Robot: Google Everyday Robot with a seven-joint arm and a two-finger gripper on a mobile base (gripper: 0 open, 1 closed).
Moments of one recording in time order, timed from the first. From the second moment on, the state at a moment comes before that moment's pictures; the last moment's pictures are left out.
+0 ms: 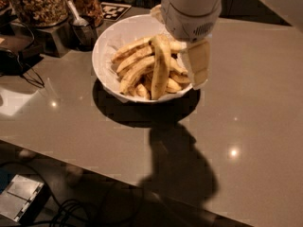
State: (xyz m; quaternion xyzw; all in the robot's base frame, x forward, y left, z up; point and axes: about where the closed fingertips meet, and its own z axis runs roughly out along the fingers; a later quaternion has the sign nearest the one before) arm 0.537 -0.068 0.985 -0.82 0.52 -0.20 0.15
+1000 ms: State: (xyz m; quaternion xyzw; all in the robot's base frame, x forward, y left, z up) arm 0.561 -0.025 0.975 -0.89 0.41 -0.17 0.13
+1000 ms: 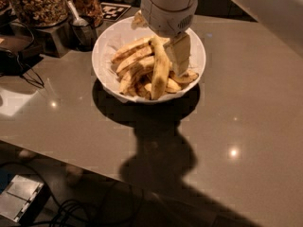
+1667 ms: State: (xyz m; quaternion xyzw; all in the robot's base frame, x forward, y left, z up) arm 0.580 -0.029 0.952 -0.91 0.37 -0.17 0.10
